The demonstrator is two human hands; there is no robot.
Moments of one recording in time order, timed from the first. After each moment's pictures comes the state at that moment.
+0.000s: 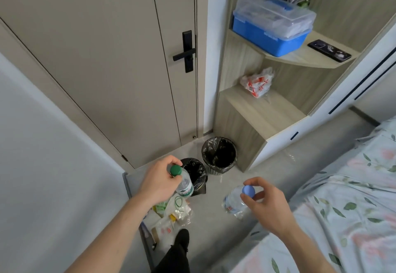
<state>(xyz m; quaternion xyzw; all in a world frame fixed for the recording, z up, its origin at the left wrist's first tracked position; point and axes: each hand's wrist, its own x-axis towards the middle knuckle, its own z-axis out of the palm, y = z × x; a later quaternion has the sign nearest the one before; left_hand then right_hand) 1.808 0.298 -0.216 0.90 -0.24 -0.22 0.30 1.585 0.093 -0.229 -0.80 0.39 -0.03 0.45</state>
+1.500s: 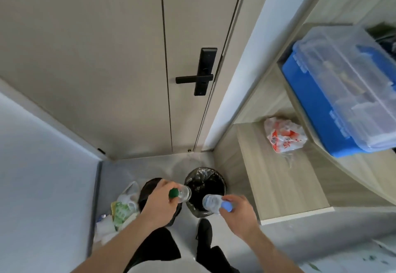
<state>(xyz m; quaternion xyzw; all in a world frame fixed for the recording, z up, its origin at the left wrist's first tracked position) 1.972 0.065 -0.372 0.89 -0.10 -0.26 0.36 1.873 -0.189 -0.363 -0.86 0.29 0.19 0.37</state>
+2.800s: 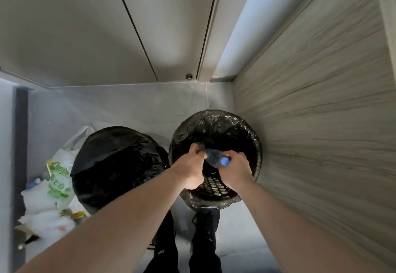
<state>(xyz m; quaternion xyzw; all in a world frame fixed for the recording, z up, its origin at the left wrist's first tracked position) 2.028 -0.099 -0.921 0.83 -0.17 -0.50 0.16 1.976 -0.252 -0.905 -0.83 0.35 0.30 0.32</state>
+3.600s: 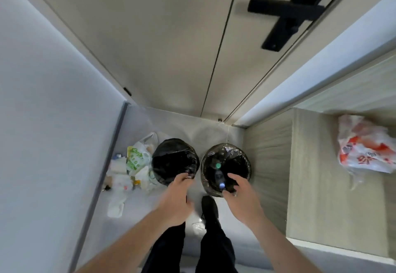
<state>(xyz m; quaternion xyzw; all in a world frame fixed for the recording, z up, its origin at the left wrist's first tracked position) 1.933 0.048 -0.514 0.87 0.02 -0.38 0.31 1.948 -0.175 -0.481 -0.83 0.21 0.34 0.38</state>
